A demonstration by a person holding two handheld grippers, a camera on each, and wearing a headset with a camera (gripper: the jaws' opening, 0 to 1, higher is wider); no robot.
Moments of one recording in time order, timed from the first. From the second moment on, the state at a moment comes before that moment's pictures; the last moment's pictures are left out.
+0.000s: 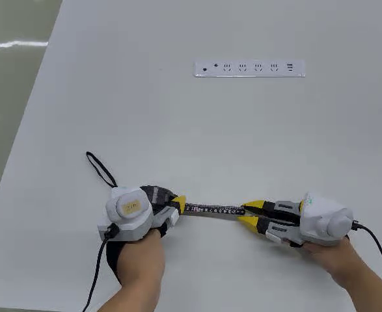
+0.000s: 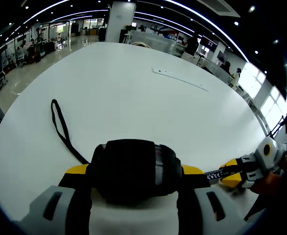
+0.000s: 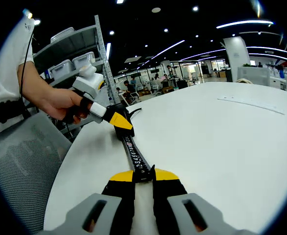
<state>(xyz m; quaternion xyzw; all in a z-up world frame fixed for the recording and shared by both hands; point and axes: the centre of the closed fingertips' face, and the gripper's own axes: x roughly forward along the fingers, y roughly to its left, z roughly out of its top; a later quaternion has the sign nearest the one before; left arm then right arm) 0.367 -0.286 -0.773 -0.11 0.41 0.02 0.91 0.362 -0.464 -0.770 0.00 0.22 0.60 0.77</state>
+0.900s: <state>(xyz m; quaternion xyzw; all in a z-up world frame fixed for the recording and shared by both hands) 0.367 -0.286 -0.773 -0.11 0.41 0.02 0.91 0.360 -0.440 -0.769 0.00 0.22 0.60 0.77</state>
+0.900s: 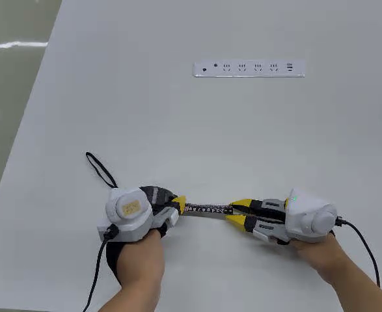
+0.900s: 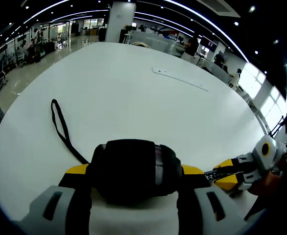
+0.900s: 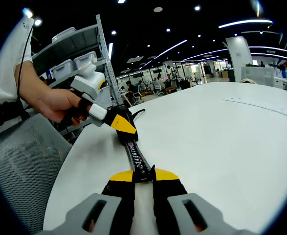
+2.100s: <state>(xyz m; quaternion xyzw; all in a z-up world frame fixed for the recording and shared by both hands) 0.366 -0.286 -0.773 -0.11 0.41 0.02 0.91 0.358 -0.403 -0.772 -0.01 0.22 0.62 0.76</state>
